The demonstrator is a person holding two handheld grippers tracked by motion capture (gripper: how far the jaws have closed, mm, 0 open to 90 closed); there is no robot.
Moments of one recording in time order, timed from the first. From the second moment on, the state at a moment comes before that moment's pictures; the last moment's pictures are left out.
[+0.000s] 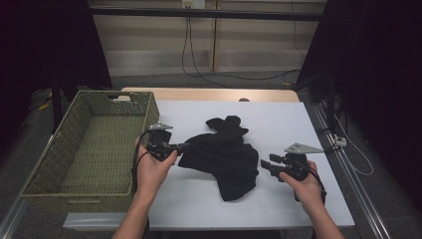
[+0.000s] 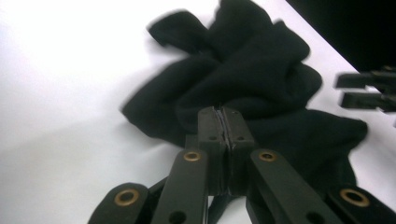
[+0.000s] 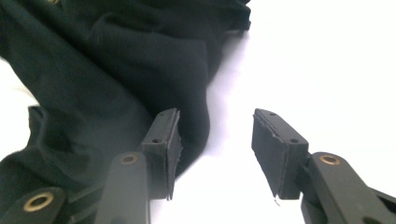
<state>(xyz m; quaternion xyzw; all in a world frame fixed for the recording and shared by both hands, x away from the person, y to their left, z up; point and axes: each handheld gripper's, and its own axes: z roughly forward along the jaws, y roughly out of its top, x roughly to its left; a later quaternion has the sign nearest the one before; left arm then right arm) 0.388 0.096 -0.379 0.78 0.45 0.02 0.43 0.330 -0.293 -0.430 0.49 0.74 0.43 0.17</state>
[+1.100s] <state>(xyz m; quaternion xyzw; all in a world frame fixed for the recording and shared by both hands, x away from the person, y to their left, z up) 0.374 0.106 -0.390 0.79 0.47 0.01 0.39 0.354 -0.252 -0.417 0.45 0.76 0.46 0.13</state>
